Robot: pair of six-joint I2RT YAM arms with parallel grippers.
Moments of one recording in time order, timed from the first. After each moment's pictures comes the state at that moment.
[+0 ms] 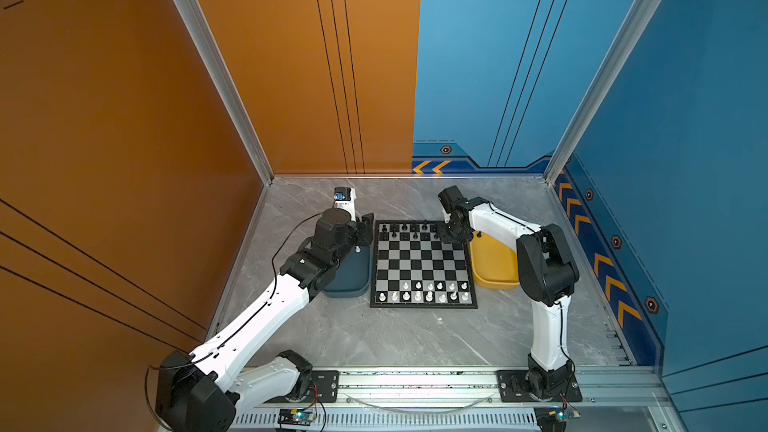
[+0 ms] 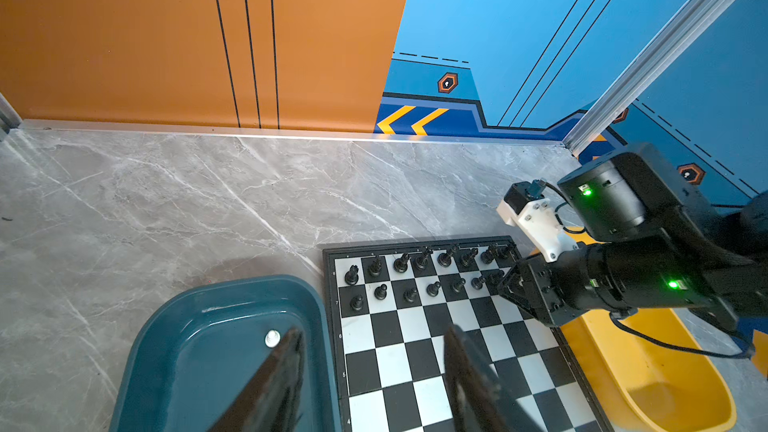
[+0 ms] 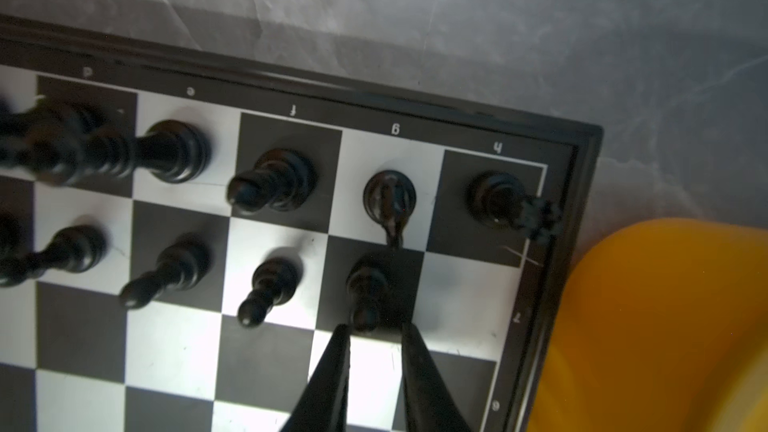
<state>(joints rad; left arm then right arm) -0.52 1.11 0.93 -0.19 -0.21 -0.35 0.43 2.04 1.55 -0.75 0.06 0.27</state>
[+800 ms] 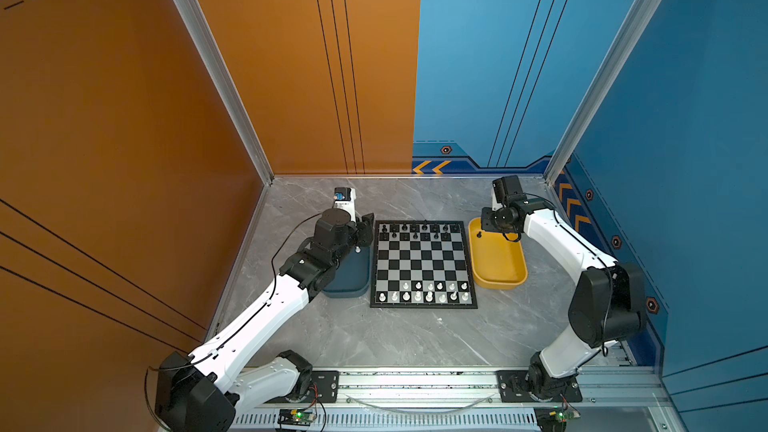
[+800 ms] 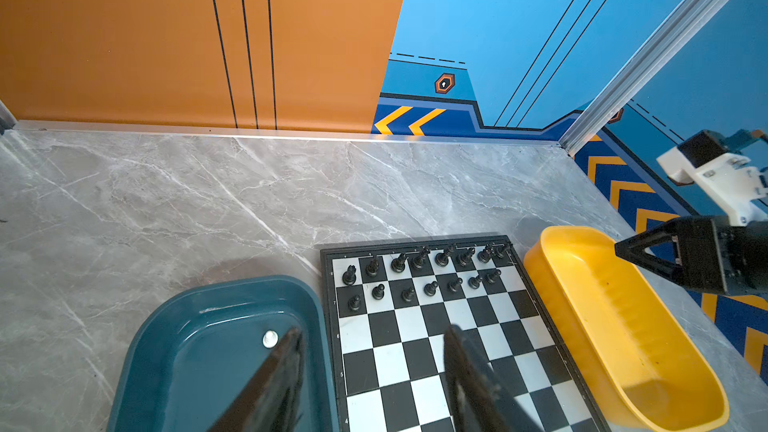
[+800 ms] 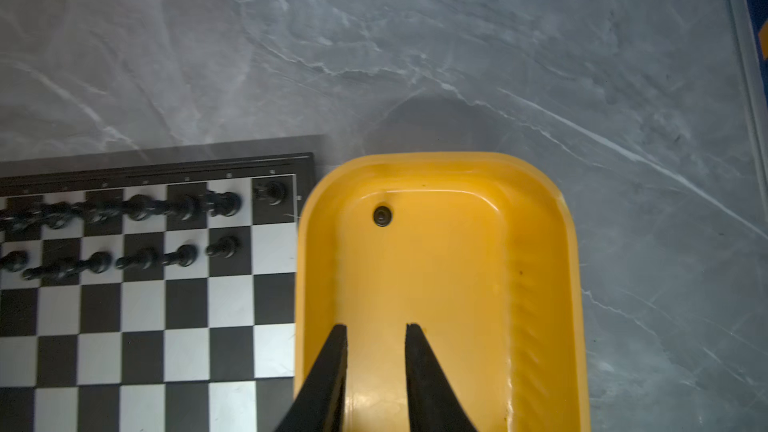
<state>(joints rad) -0.52 1.11 0.93 -0.19 -0.20 -0.35 0.18 1.67 1.33 -0.70 0.09 0.27</state>
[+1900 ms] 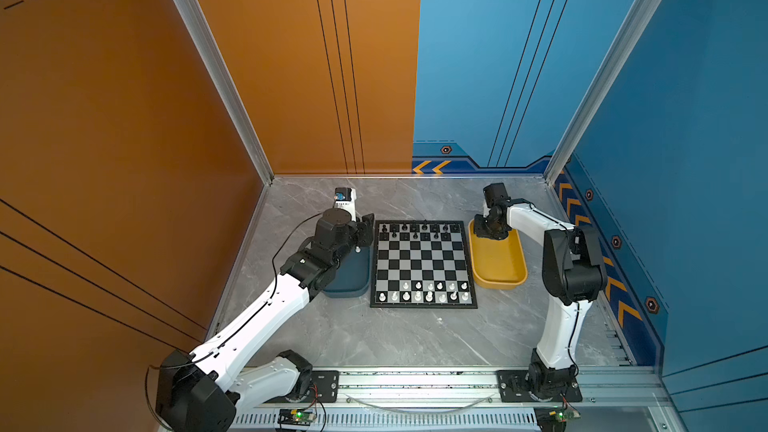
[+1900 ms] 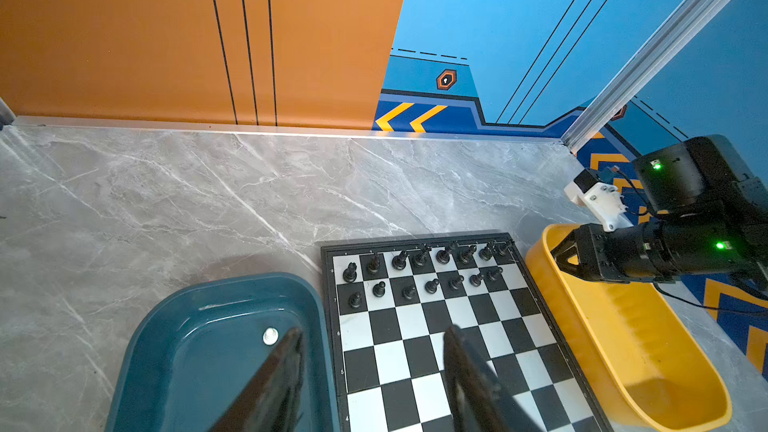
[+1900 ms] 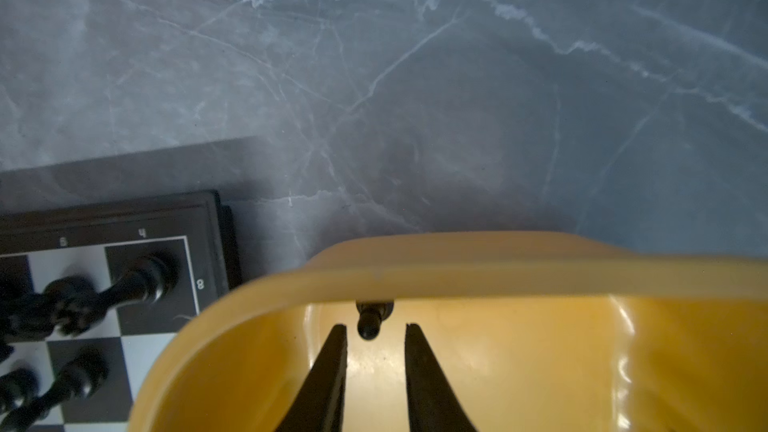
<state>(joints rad) -0.52 1.12 0.93 -0.19 -0.20 -0.35 0.14 2.00 1.42 -0.62 -0.01 0.29</state>
